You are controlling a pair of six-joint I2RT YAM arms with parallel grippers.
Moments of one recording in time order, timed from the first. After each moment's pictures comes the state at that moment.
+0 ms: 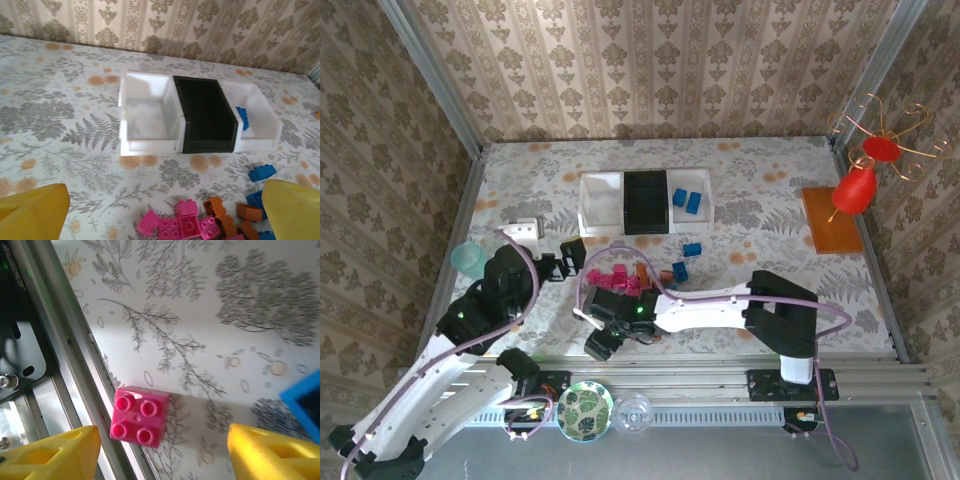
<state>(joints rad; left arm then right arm) -0.72 0.60 0.80 -0.61 -0.36 -0.44 1.25 1.88 1.22 -0.36 -0.06 0.24</state>
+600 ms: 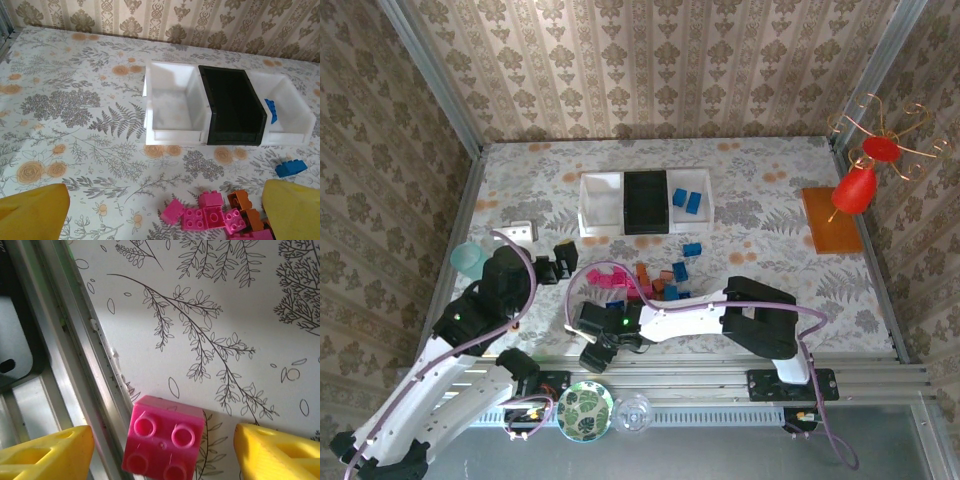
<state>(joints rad) -0.68 0.60 0.81 -0.68 -0.39 -0.43 1.30 1.99 1.28 -0.37 -0.02 0.21</state>
